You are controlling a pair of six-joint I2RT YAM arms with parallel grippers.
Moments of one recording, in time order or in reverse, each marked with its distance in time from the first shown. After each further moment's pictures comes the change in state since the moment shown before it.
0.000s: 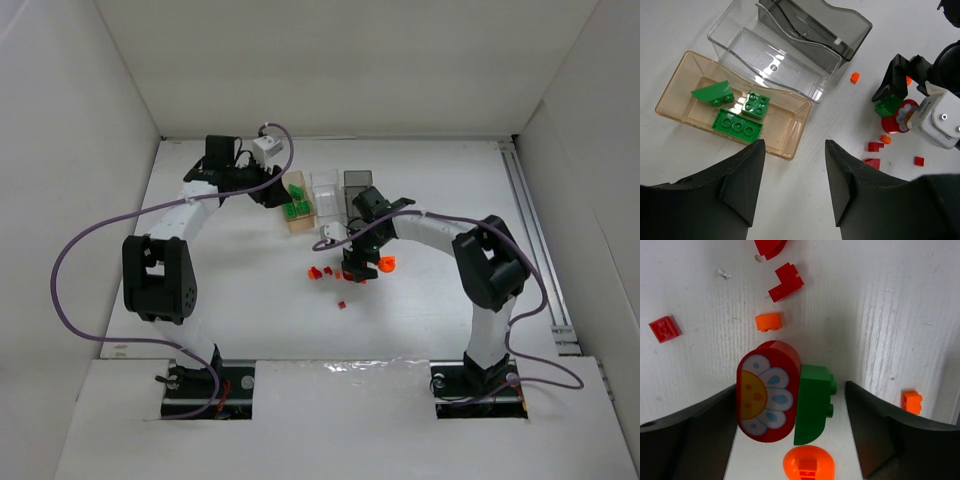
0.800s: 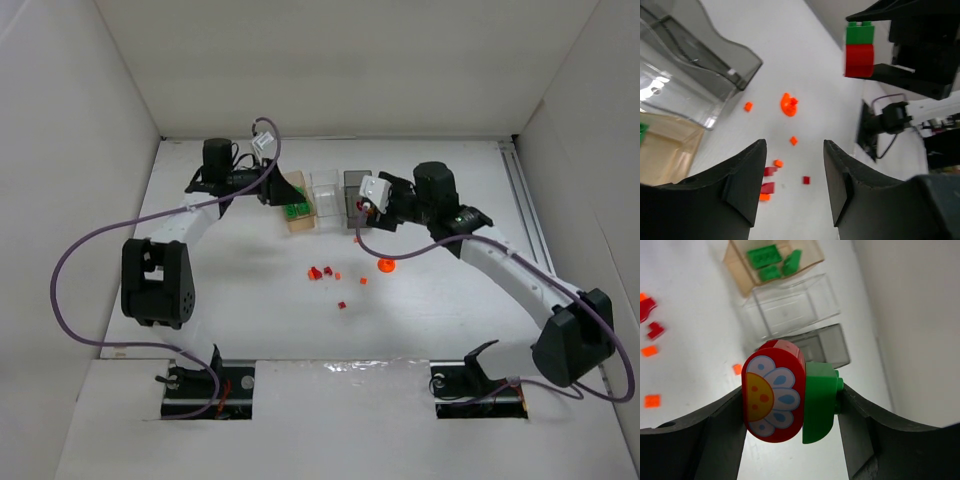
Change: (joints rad) left arm 0.004 -0.031 -0.110 0.237 0.334 -0.485; right arm -0.109 -0.553 -0.187 0.406 0.115 0.067
